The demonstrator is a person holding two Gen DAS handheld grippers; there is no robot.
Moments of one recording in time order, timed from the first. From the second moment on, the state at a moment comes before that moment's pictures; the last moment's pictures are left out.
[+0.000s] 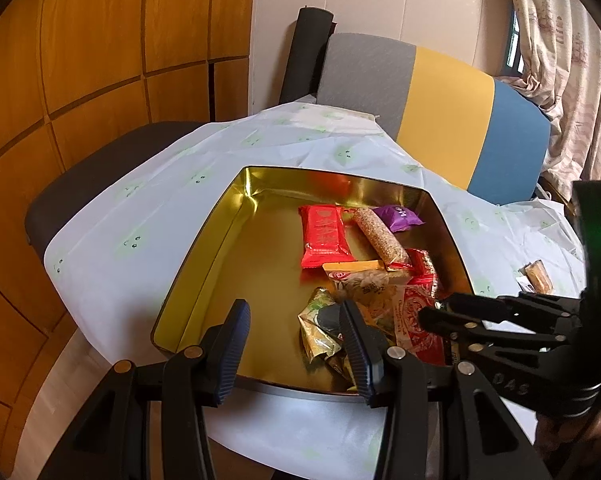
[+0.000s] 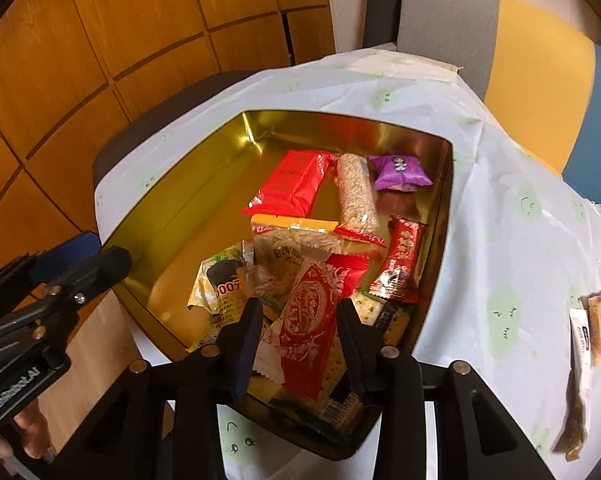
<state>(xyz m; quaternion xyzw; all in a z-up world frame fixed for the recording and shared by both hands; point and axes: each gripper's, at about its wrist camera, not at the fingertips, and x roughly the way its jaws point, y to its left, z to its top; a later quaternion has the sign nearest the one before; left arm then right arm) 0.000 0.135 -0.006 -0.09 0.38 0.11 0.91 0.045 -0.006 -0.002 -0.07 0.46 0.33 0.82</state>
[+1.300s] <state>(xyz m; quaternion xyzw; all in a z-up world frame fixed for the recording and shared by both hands) 0.018 0.033 0.012 0.01 0.40 0.00 0.92 0.105 -0.395 -0.010 0.08 0.46 -0.02 0.89</state>
